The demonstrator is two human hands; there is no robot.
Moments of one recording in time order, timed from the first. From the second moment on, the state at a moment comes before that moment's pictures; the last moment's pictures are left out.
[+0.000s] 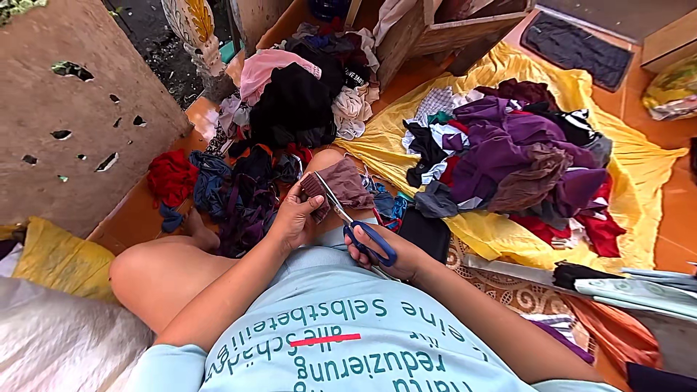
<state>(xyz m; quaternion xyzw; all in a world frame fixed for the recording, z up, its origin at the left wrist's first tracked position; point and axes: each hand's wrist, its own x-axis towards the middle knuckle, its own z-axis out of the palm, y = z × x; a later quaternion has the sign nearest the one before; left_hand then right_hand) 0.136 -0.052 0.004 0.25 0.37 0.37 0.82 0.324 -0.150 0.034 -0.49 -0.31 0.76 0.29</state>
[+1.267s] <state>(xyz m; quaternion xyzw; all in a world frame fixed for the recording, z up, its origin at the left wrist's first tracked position) 0.066 -0.047 -0.028 0.27 0.25 0.34 0.86 0.276 -0.107 0.023 -0.52 -0.34 0.76 0.19</state>
